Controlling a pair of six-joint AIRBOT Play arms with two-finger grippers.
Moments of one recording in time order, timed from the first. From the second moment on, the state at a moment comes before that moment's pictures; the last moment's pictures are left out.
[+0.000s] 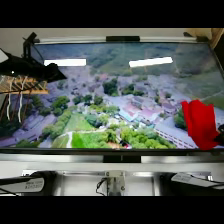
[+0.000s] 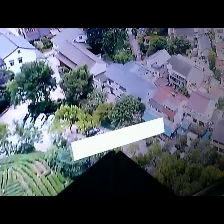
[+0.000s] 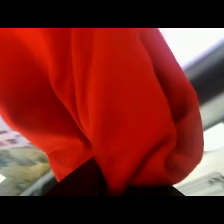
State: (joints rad) left arm -0.01 -1.44 1.63 0.95 -1.32 -1.44; right arm -0.95 -1.46 1.19 -1.47 1.51 1.45
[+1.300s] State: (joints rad) left arm -0.19 -1.54 1.67 1.57 -1.53 -1.56; right arm -0.26 -1.40 1.65 -1.46 1.42 1.64
